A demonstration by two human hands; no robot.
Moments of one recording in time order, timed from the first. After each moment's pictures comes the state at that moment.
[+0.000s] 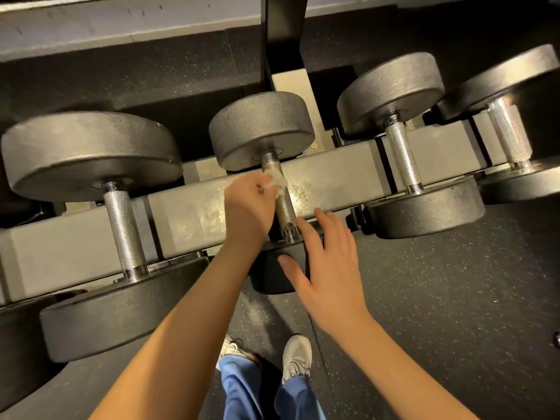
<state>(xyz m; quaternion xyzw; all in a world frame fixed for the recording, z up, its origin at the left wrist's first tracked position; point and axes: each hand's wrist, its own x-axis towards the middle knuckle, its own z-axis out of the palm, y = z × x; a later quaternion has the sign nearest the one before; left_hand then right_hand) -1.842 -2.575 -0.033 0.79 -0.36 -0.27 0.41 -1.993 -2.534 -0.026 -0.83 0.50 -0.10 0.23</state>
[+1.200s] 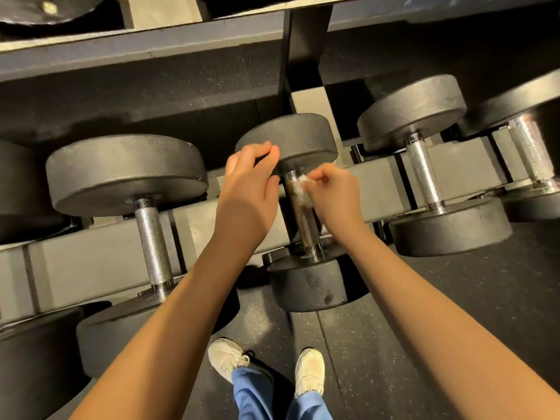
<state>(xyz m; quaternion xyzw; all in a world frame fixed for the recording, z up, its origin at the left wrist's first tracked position) -1.792 -2.570 -0.001 0.75 -0.57 -0.09 0.33 -1.913 -2.648 -0.023 -0.69 0.58 -0.23 0.37</state>
